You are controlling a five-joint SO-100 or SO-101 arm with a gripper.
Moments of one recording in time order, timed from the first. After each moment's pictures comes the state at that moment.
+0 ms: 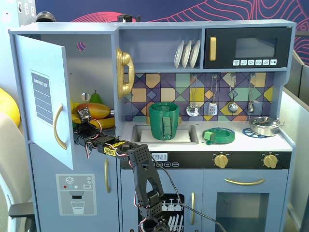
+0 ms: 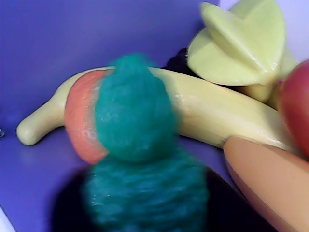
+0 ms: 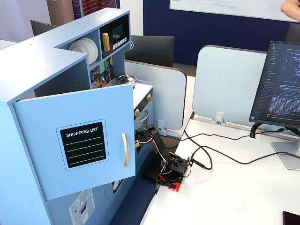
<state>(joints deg) -47.0 69.6 73.6 -13.8 -101.7</state>
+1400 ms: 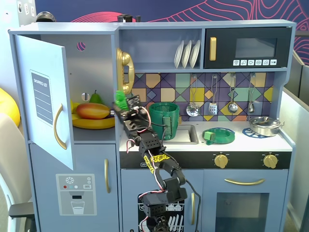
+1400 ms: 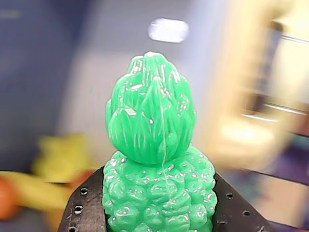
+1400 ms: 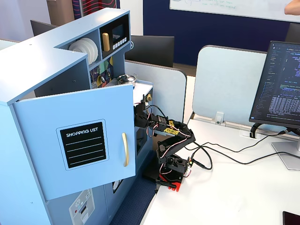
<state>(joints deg) -27.7 148.3 123.0 -3.2 -104.2</state>
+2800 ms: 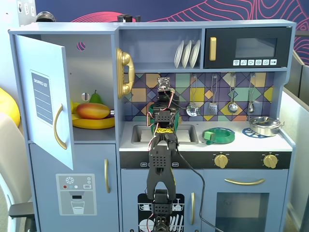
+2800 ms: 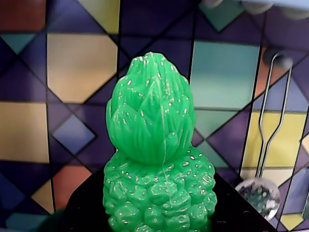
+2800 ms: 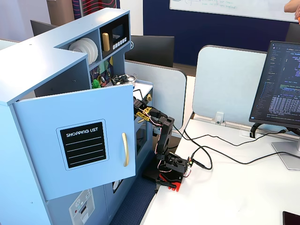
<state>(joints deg) 4.0 98.1 78.4 6.2 -98.0</state>
